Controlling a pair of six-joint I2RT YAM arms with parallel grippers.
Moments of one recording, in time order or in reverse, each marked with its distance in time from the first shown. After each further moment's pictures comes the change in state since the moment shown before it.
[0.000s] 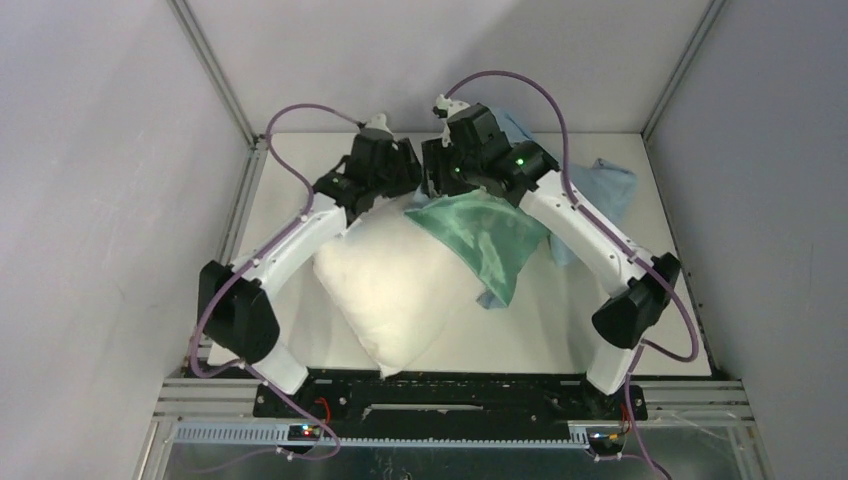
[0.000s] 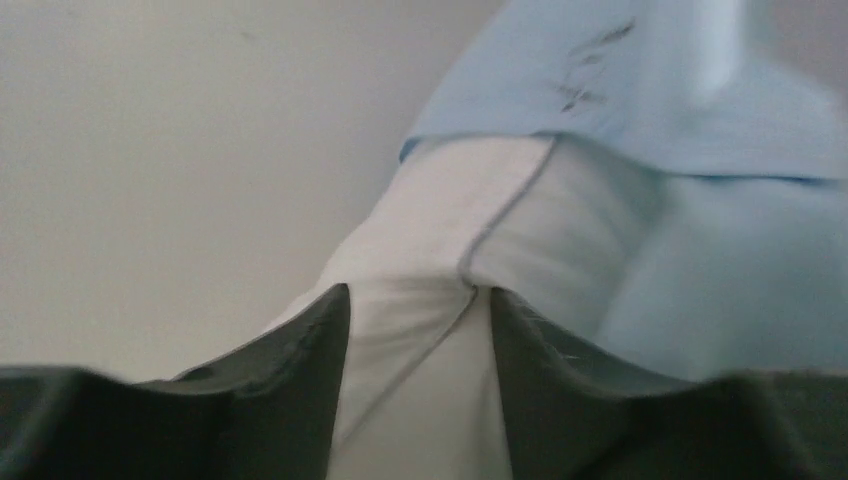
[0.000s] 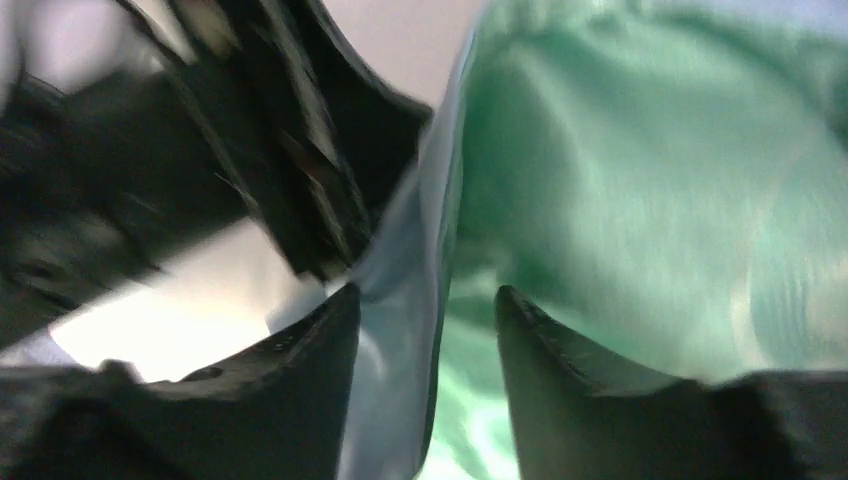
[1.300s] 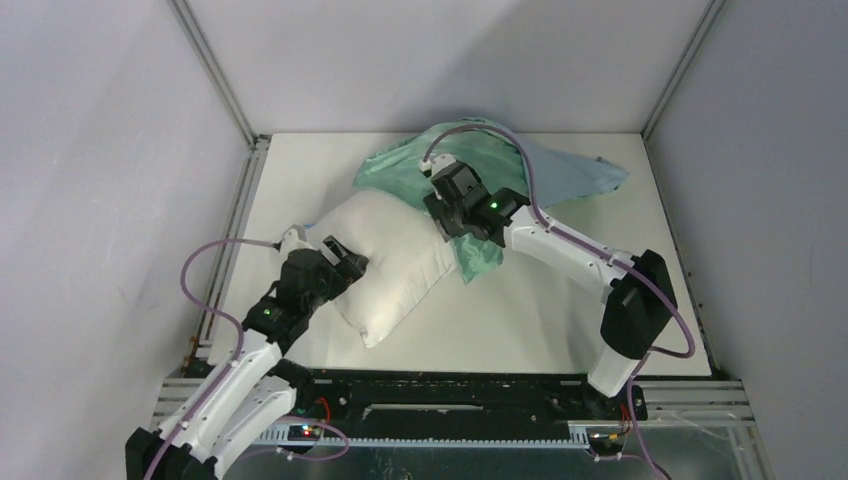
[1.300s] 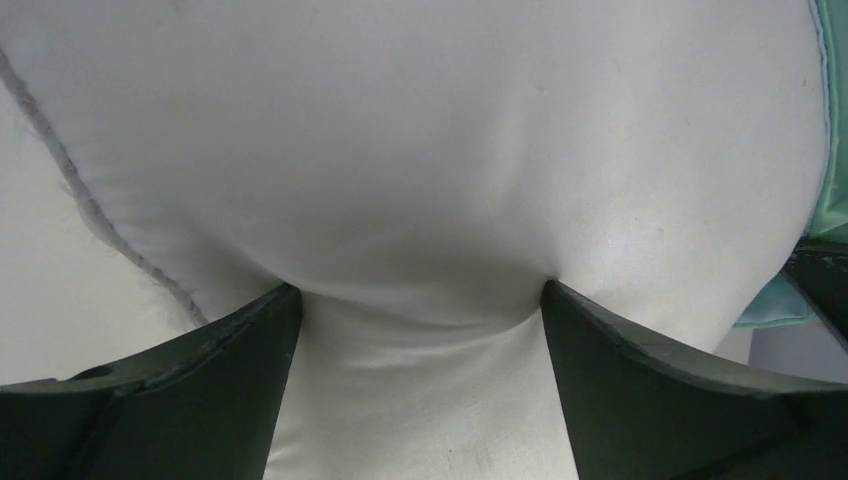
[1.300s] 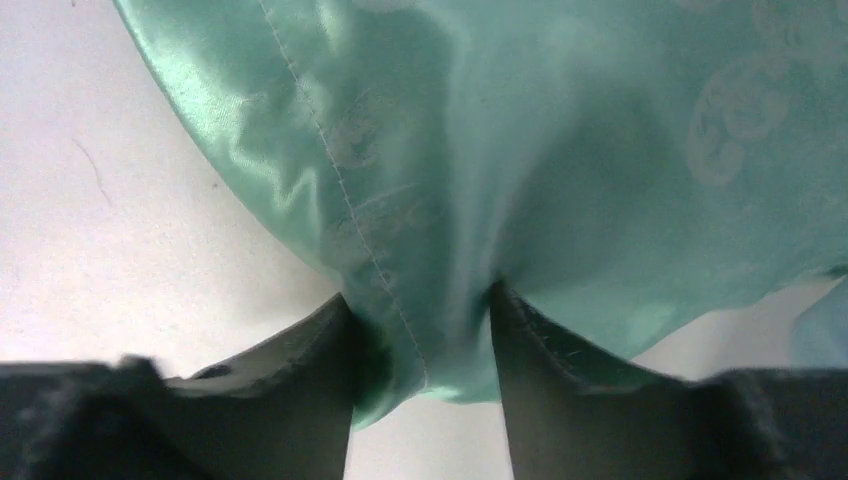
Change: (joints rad) left arm 0.157 -0.870 -0.897 -0.010 -0.118 -0.248; right arm 0.065 -0.040 -0.443 0.221 0.260 -0.277
